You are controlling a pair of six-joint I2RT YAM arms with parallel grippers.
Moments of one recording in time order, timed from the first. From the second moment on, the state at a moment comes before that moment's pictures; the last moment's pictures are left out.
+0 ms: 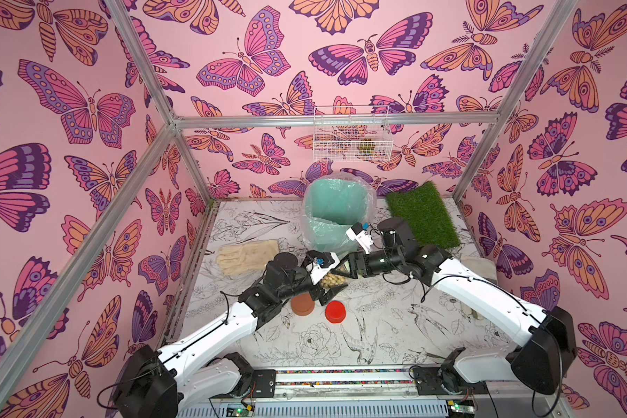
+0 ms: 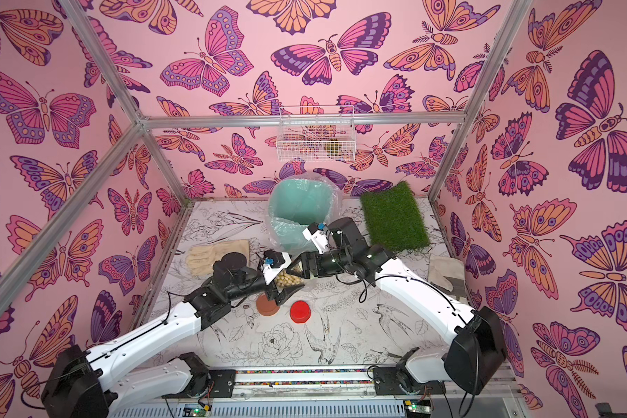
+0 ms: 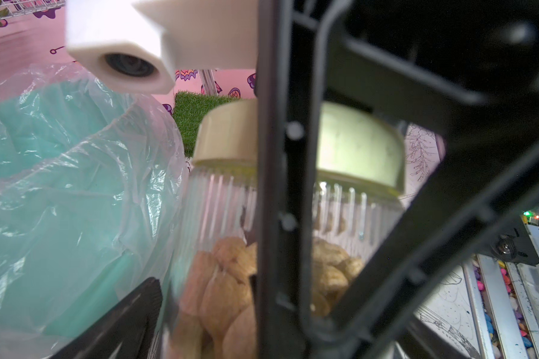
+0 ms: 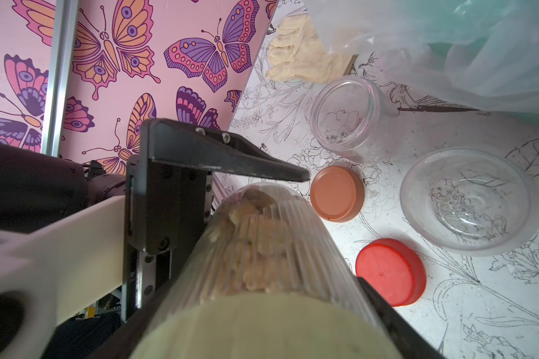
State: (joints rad) left arm -0.68 1.09 0.67 0.10 0.39 0.29; right arm 0.67 1.37 1.16 -0.47 -0.67 0.58
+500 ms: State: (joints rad) left arm -0.68 1.08 0.67 0.09 0.39 0.30; right arm 0.67 1.37 1.16 -0.46 -0.67 0.58
